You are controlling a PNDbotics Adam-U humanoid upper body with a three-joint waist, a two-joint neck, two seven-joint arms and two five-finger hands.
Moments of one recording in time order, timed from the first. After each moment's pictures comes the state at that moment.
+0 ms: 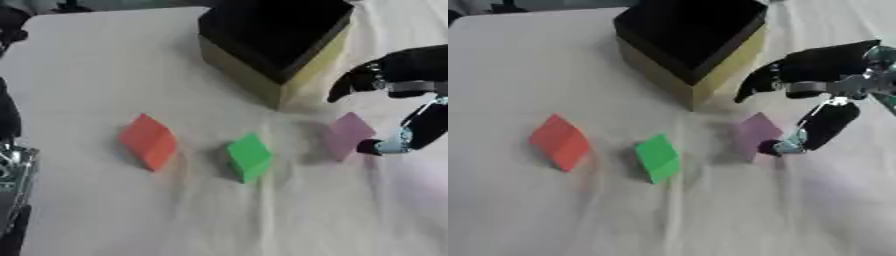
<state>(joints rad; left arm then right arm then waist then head) -0.26 0.37 0.14 -1.98 -0.14 -0.20 0.45 -0.96 -0.76 0.54 -1.56 0.49 -0.36 0.80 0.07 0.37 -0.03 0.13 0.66</state>
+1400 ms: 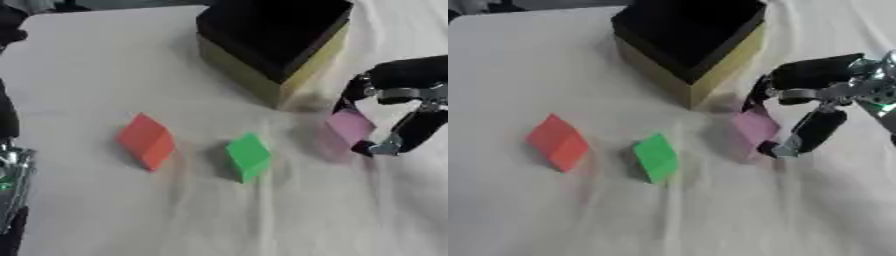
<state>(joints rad) -0.26 0.37 0.14 -1.98 -0.14 -0.19 0.43 -0.94 -0.73 0.53 -1.52 0.45 -0.39 0.76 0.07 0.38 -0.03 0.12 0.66</state>
